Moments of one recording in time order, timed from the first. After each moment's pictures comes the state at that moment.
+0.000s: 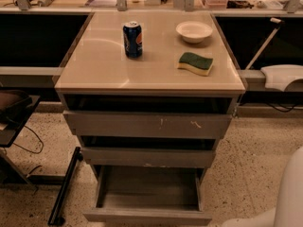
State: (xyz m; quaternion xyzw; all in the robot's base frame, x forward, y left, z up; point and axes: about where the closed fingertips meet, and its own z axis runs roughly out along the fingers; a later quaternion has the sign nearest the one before) arm 0.198 -0.171 0.309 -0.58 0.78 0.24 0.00
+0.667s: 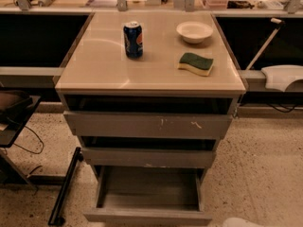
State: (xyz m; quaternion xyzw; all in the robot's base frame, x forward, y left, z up) arm 0.226 -0.127 0.295 -0.57 0.75 0.32 0.11
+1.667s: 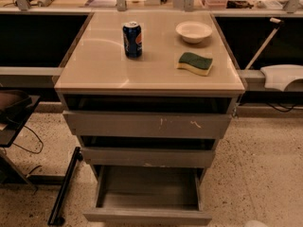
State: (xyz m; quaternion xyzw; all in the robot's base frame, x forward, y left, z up) arm 0.258 -0.149 0.298 -0.52 0.72 0.39 0.24
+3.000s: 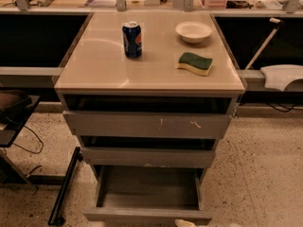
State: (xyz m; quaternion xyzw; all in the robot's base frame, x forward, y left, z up) arm 0.343 -0.112 0.210 -0.29 0.64 0.61 0.37
